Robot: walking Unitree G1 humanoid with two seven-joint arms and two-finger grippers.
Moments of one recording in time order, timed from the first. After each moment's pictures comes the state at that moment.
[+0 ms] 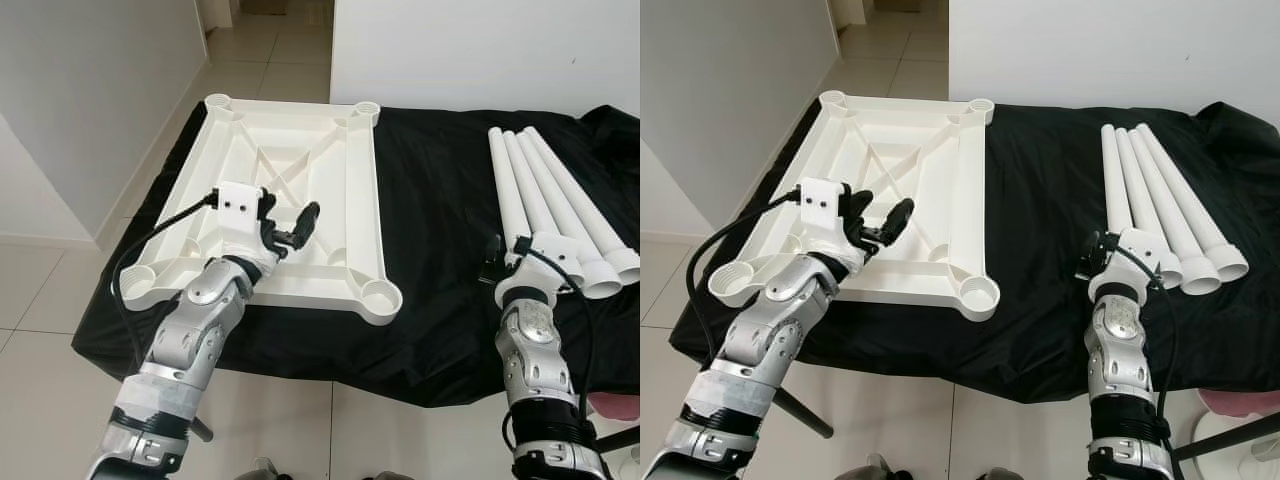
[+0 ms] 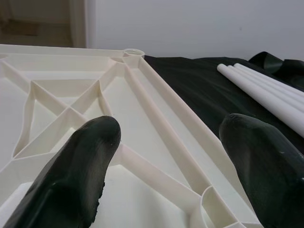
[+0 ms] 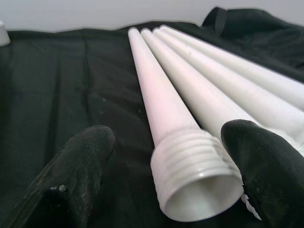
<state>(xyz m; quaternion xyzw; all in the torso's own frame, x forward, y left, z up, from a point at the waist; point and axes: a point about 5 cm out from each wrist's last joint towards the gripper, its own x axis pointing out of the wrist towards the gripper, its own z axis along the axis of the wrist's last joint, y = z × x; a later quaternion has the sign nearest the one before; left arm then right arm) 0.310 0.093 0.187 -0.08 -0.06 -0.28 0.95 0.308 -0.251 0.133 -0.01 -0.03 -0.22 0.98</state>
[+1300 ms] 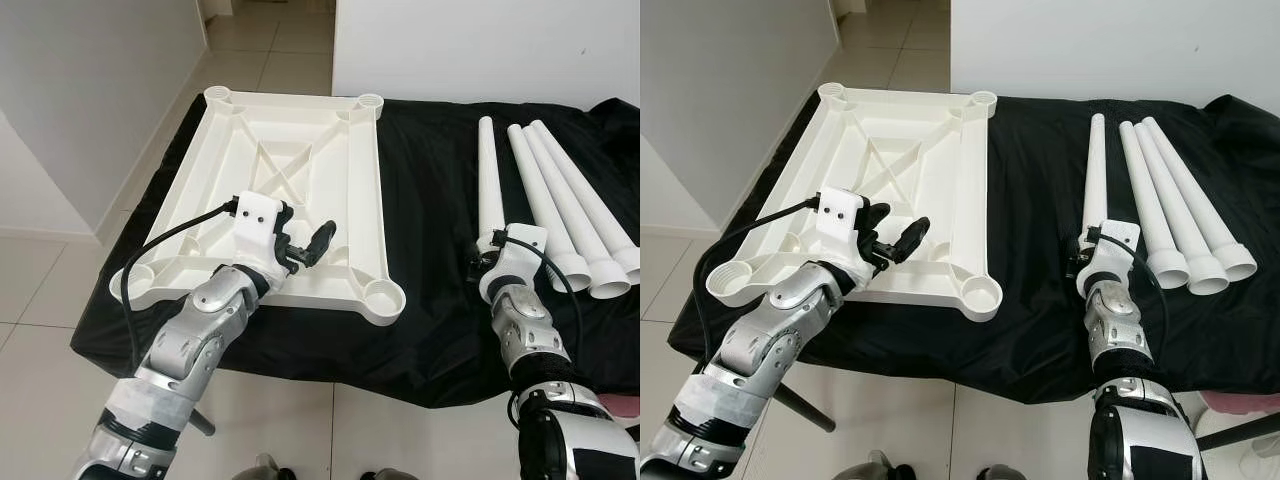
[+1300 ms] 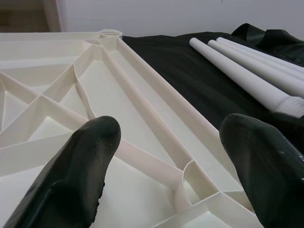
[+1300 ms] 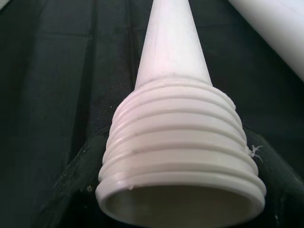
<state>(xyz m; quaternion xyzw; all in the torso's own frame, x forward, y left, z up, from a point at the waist) 0.299 0.080 0.184 -0.04 -0.04 -0.33 0.94 0.349 -0.252 0.111 0.02 0.06 -0.11 0.99</state>
